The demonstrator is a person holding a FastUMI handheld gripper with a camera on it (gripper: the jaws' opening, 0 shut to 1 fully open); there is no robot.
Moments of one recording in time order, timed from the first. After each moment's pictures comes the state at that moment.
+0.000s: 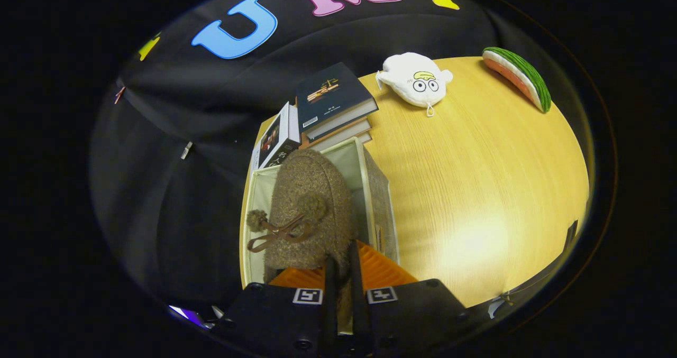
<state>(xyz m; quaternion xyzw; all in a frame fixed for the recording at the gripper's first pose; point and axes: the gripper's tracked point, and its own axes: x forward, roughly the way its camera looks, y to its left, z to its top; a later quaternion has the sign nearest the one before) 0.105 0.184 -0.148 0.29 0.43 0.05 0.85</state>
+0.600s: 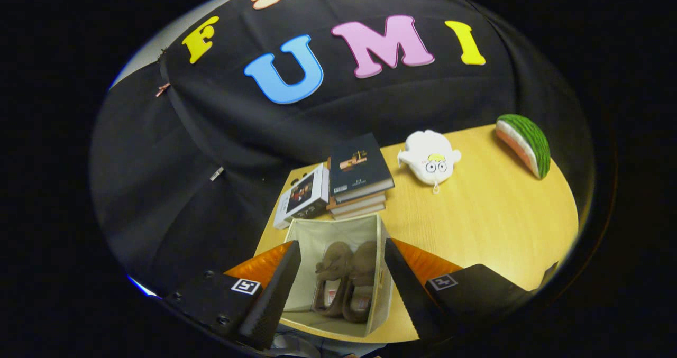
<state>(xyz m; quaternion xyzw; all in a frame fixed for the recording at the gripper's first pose) 0.102 0.125 -0.024 0.23 0.24 0.06 0.94</state>
